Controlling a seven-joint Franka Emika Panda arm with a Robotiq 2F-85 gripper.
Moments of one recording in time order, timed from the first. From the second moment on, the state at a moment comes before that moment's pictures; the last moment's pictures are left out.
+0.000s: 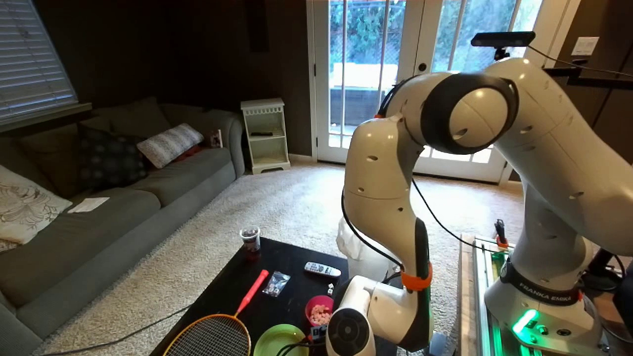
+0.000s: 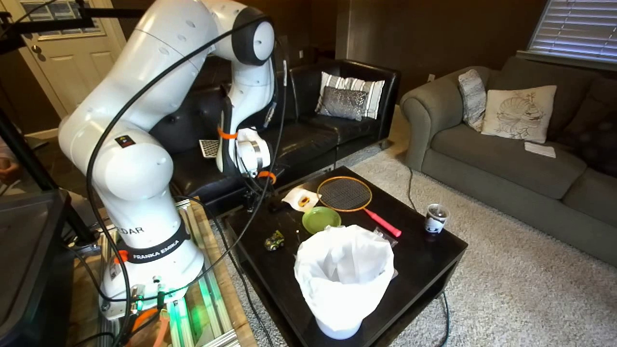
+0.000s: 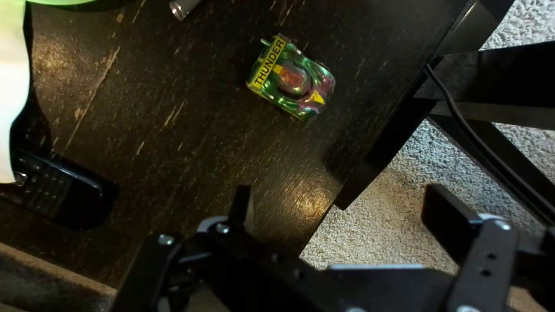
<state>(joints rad) 0.36 0.83 0.21 -2.27 -1.07 2.80 -0.66</state>
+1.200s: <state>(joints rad) 0.36 1.06 0.14 -2.09 -1.27 2.89 -0.66</state>
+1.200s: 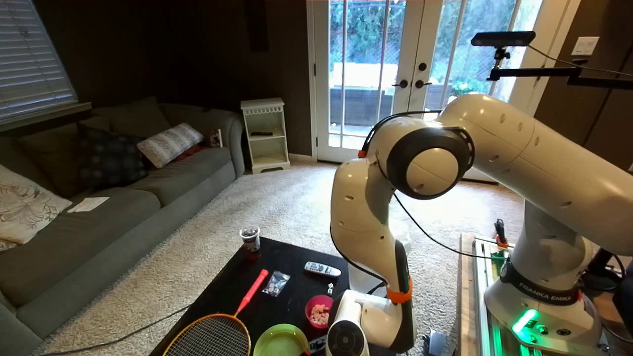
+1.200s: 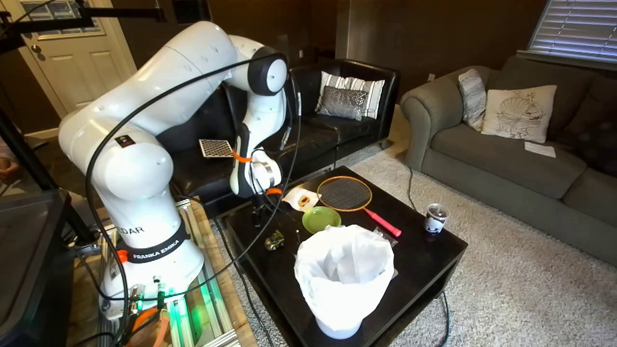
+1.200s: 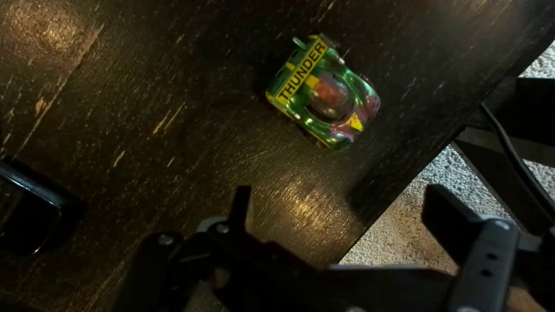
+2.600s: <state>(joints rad) 0.47 1.25 -0.02 -1.92 -1.40 3.02 -0.65</state>
